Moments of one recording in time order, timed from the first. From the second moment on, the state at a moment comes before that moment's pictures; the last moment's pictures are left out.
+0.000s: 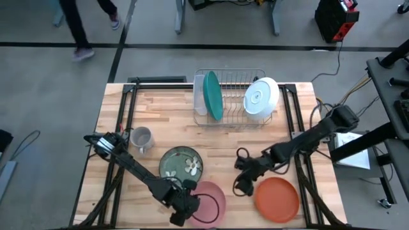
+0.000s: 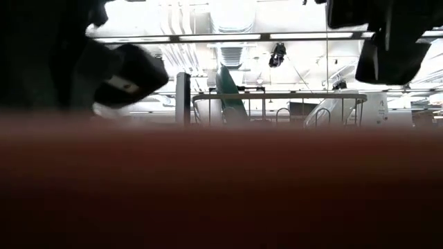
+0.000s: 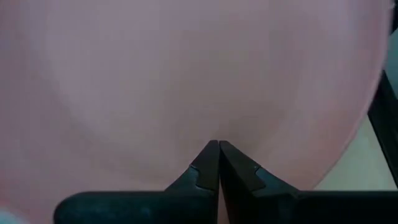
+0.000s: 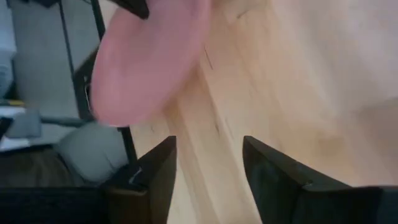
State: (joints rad) left arm -0.65 2.02 1.29 -0.37 -0.10 -0.32; right arm 0.47 1.47 0.84 -0.23 -0.10 0.98
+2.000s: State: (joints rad) left arm -0.72 2.03 1.72 -0.92 -0.98 -0.16; right arm 0.70 1.46 1.35 -1.04 0.87 1.30
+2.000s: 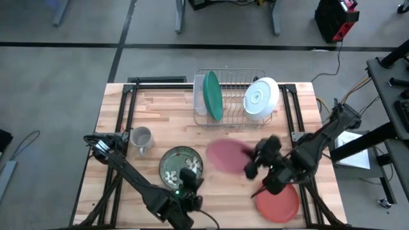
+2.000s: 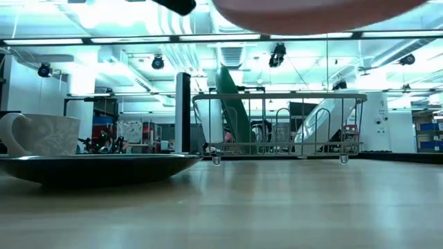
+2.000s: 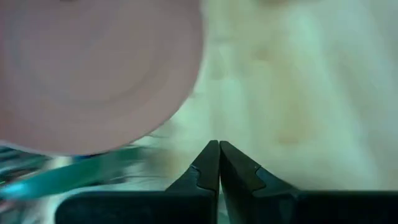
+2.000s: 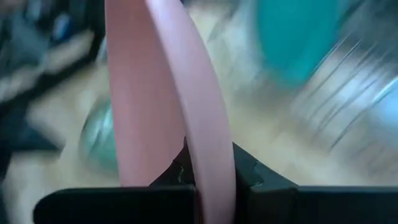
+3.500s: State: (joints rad) left arm -0.24 1.86 1.52 -1.56 -1.46 -0.85; right arm -0.37 1.42 1.47 -1.17 0.69 0.65
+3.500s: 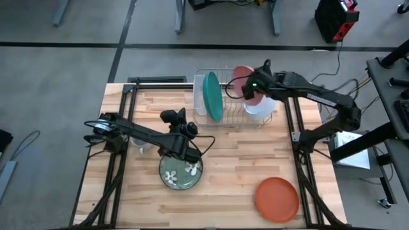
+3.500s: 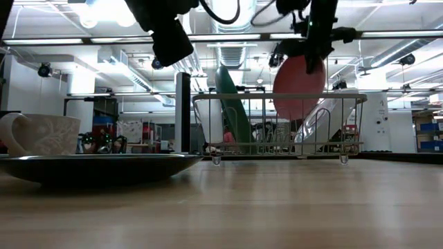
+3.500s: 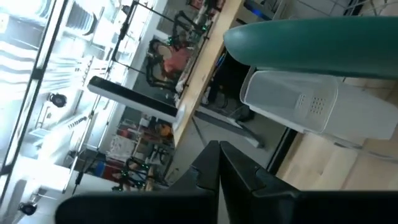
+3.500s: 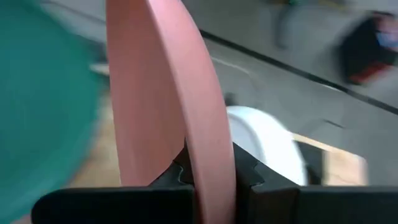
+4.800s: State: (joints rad) left arm -0.64 1.65 1.05 -0.79 -0.57 -0.47; right arm 0.42 1.73 0.92 -0.17 -0.07 0.89
